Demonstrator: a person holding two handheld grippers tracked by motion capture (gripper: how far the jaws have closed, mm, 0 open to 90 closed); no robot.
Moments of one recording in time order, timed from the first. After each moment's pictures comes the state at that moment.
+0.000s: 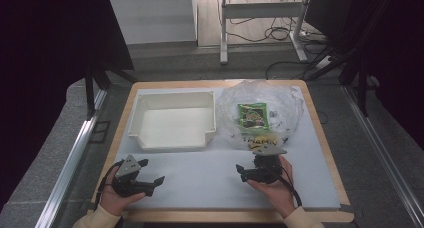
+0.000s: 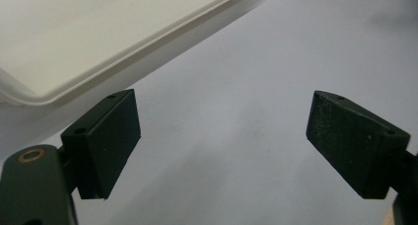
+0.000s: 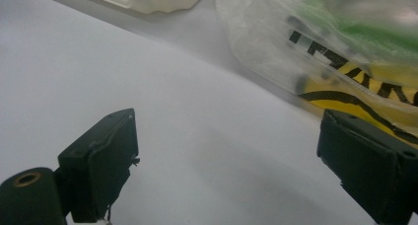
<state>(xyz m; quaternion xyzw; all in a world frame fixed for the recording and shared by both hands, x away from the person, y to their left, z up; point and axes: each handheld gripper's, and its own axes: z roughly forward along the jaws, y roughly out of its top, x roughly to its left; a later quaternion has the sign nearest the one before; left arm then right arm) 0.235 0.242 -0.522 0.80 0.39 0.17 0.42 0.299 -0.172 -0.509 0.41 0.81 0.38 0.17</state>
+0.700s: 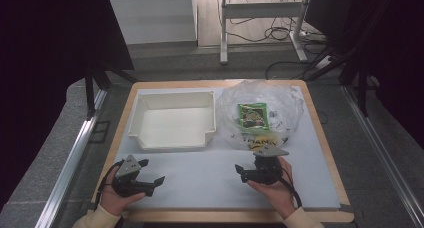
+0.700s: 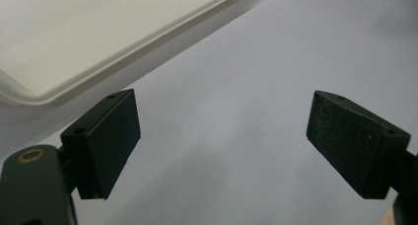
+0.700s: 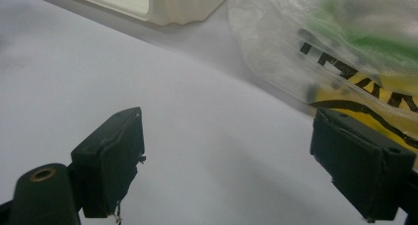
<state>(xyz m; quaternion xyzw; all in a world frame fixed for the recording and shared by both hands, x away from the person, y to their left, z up) 0.235 0.242 -0.523 0.80 0.39 0.17 0.42 0.294 -0.171 -0.505 0.40 0.80 0.40 0.17</state>
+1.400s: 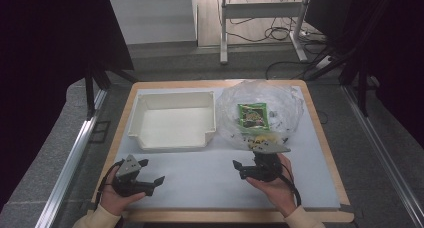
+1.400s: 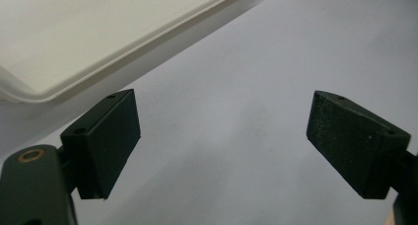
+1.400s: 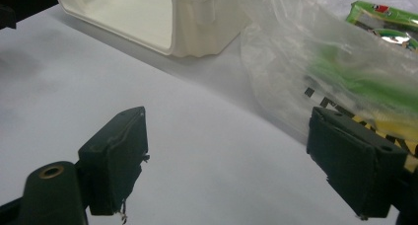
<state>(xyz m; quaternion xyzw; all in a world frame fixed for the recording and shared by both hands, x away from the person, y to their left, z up) 0.236 0.243 -0.523 0.80 0.39 0.17 0.41 0.293 -0.165 -0.481 0.38 0.80 0.43 0.17</state>
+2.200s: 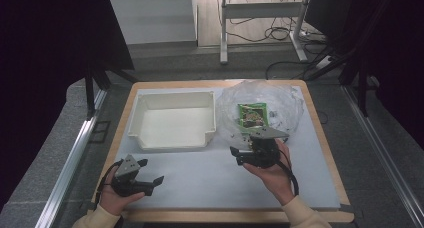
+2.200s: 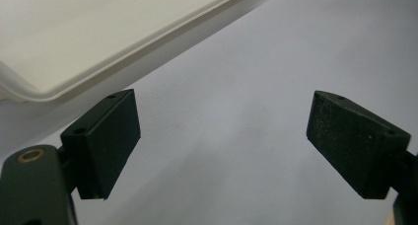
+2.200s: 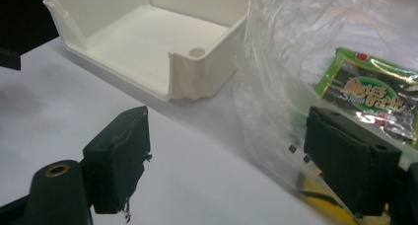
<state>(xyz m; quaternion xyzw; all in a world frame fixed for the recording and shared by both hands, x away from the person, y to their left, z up) 0.236 0.245 -0.523 0.80 0.40 0.17 0.42 0.313 -0.153 -0.445 0.38 0.79 0.44 0.18</state>
